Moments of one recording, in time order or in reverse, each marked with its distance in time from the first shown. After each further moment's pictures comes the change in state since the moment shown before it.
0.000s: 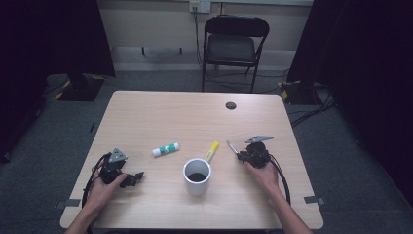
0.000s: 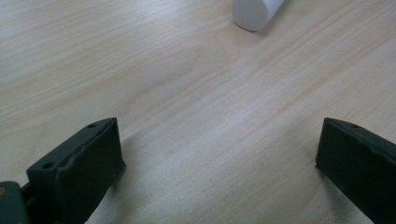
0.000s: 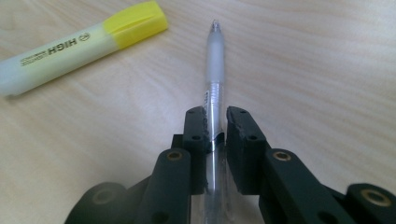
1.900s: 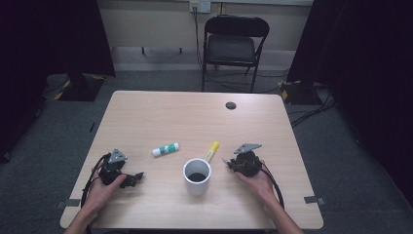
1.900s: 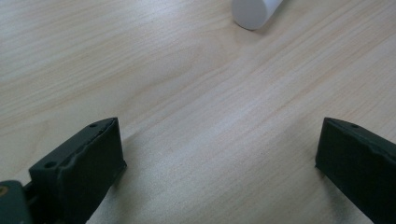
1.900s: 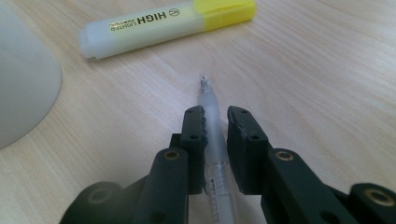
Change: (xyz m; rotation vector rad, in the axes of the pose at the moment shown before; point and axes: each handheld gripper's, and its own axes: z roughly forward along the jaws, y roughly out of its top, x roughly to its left) left arm -0.001 -0.001 -0.001 -0.007 0.001 -0.004; right arm 0.041 -0.004 -0.001 0.018 0.042 -0.168
